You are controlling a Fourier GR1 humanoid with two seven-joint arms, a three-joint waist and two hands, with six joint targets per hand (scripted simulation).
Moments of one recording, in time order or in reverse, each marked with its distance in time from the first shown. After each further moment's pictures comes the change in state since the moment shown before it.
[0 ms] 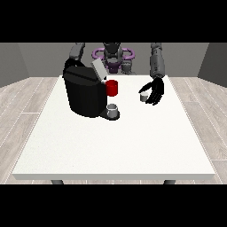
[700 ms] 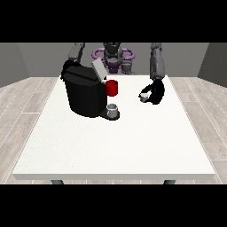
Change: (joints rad) left arm -0.065 0.013 -0.018 0.087 -0.116 0.096 -0.036; right arm -0.023 -0.005 -0.026 0.028 -0.032 0.008 -0.035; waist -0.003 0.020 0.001
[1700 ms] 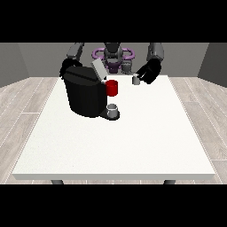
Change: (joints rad) left arm -0.208 0.006 -0.013 -0.106 0.001 -0.250 -0.001; right arm -0.009 -0.016 -0.035 0.129 -0.043 0.037 -0.014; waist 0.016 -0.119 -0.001
